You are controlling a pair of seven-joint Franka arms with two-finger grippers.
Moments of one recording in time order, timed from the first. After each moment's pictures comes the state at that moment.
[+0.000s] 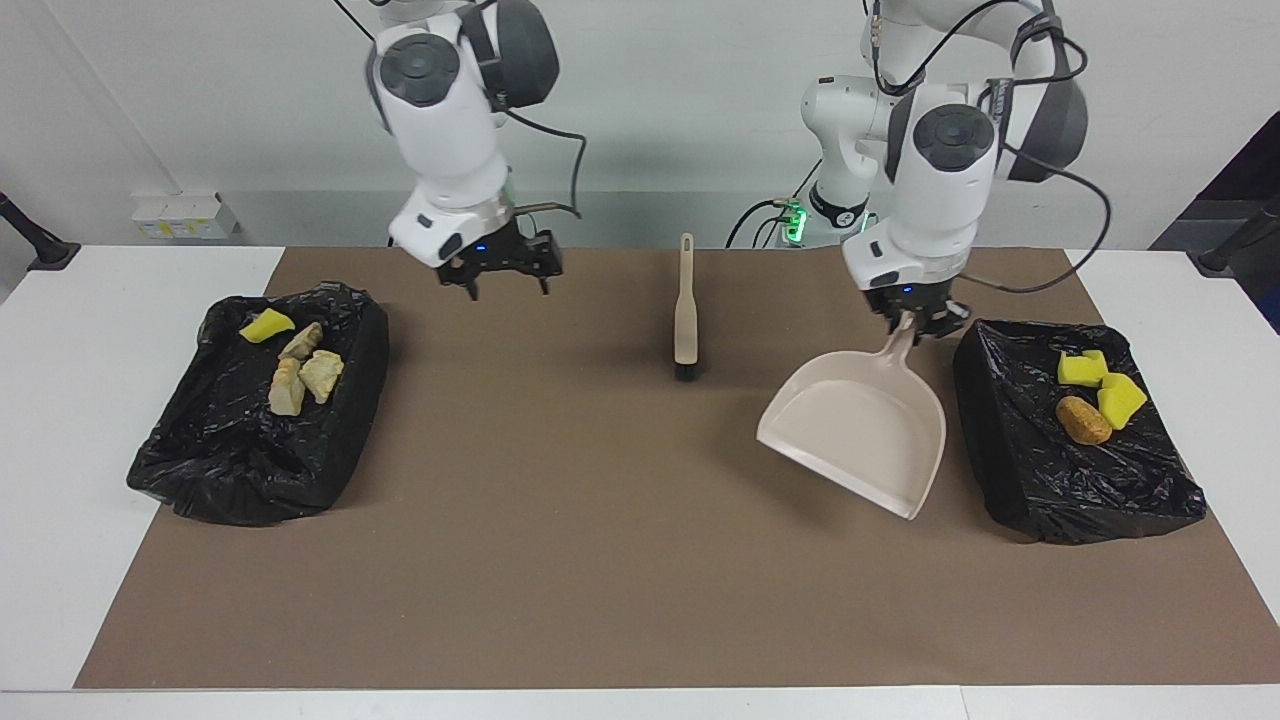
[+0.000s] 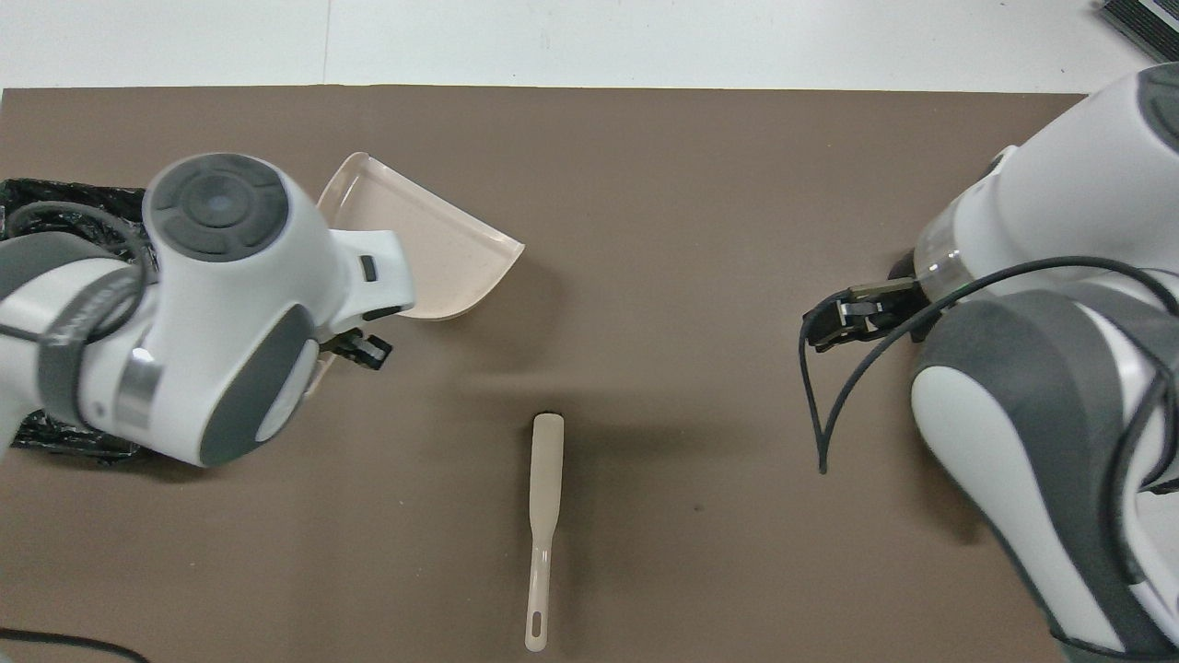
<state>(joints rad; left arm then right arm) -0.36 0.14 -0.08 -1.75 0.15 1.77 0.07 -0.04 0.09 0.26 -1.59 0.02 1.56 0.13</state>
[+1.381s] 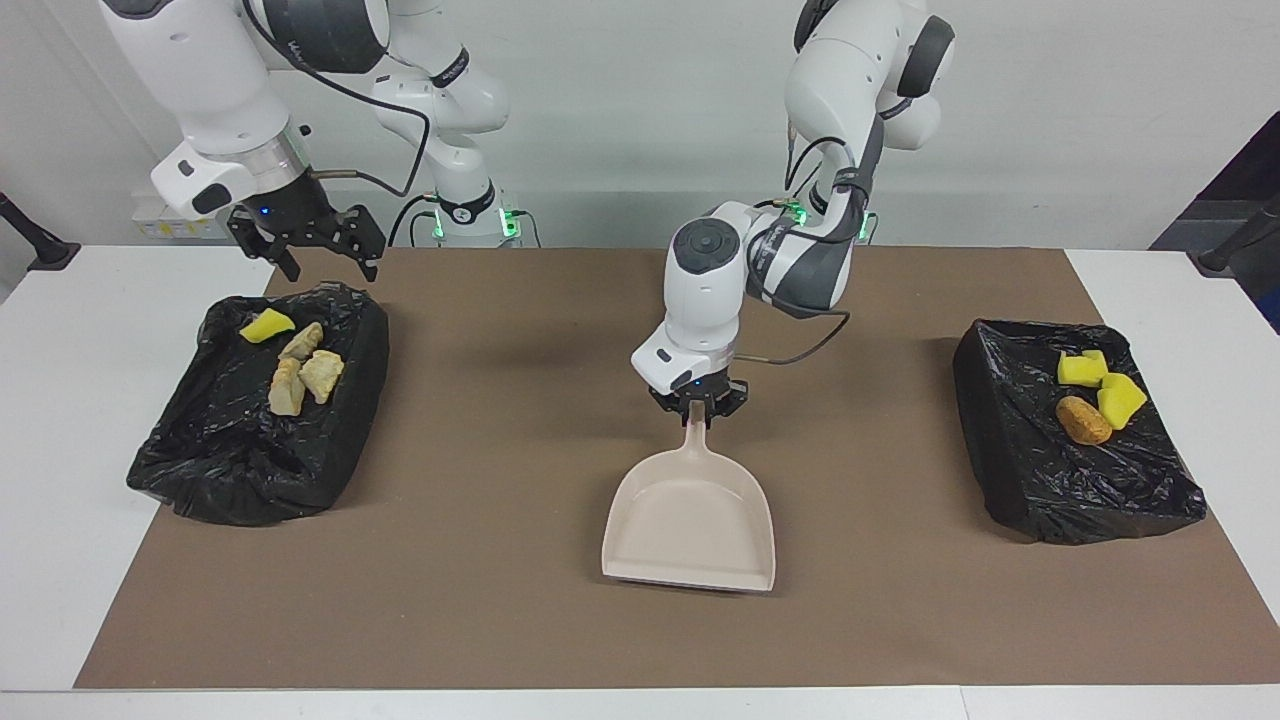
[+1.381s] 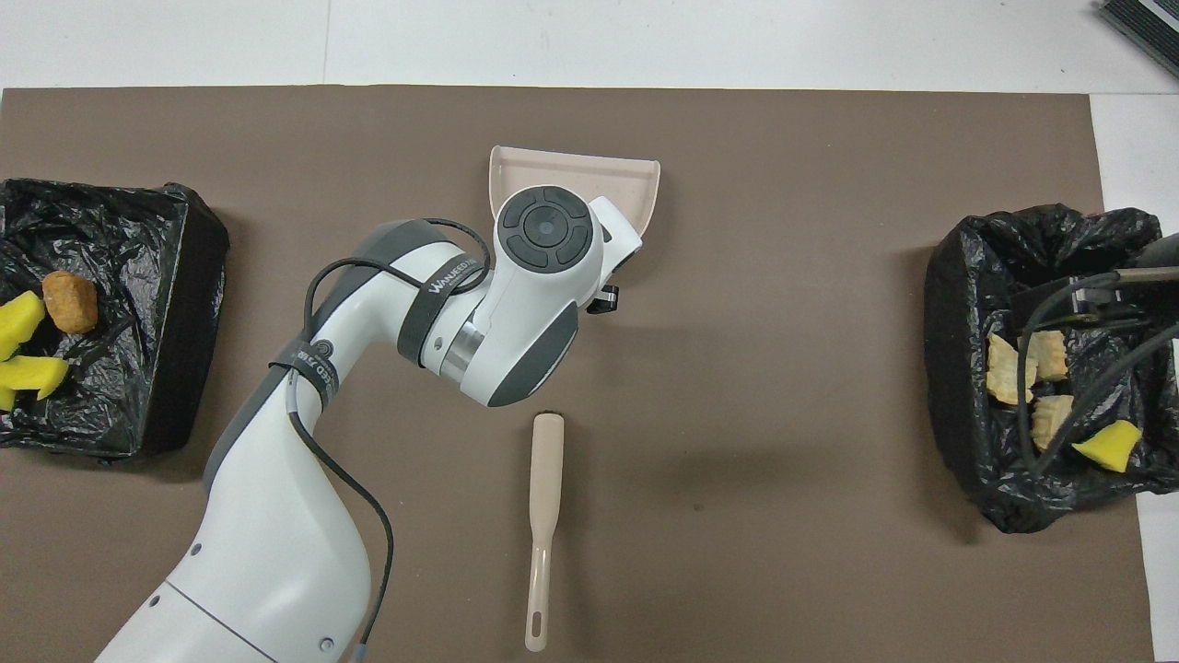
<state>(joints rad) -0.57 0.55 -0.08 -1.47 0.06 2.06 -0.48 0.00 -0.01 -0.01 -1.58 0.01 1.52 0.01</state>
